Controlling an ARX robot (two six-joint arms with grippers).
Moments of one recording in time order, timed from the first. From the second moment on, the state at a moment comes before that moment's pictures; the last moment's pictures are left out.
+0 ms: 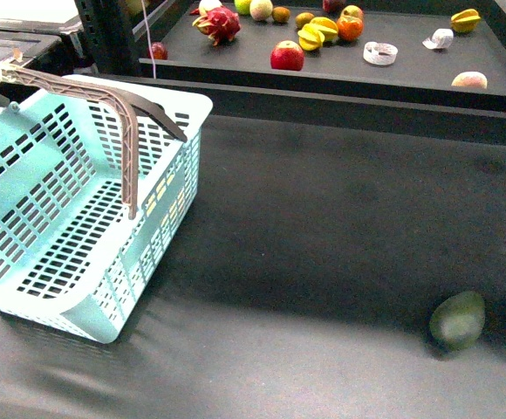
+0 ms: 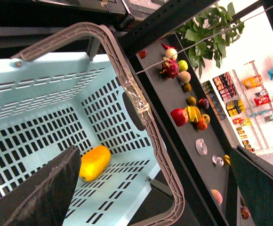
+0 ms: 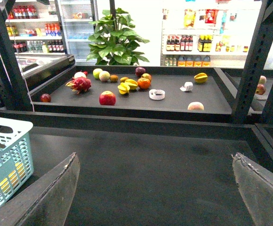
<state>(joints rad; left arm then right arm) 0.03 1.37 0.37 0.77 -0.18 -0.94 0.00 0.00 0.01 0.00 0.00 0.00</state>
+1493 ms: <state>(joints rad) 0.00 0.41 0.02 0.41 0.00 -0.01 0.00 0.00 0.01 0.00 0.00 0.00</state>
